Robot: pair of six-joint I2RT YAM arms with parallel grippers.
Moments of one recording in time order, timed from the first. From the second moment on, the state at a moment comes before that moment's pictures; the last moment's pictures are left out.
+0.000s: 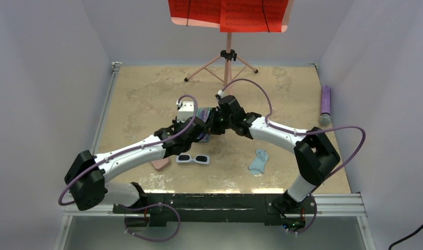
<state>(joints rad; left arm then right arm) -0.88 1.33 0.92 -0.49 -0.73 -0.65 0.75 1.65 1.10 -0.13 -0.23 0.88</state>
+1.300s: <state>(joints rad) -0.88 1.25 0.92 -0.49 -0.73 -0.59 0.62 1.44 0.87 -0.03 -0.23 0.90</state>
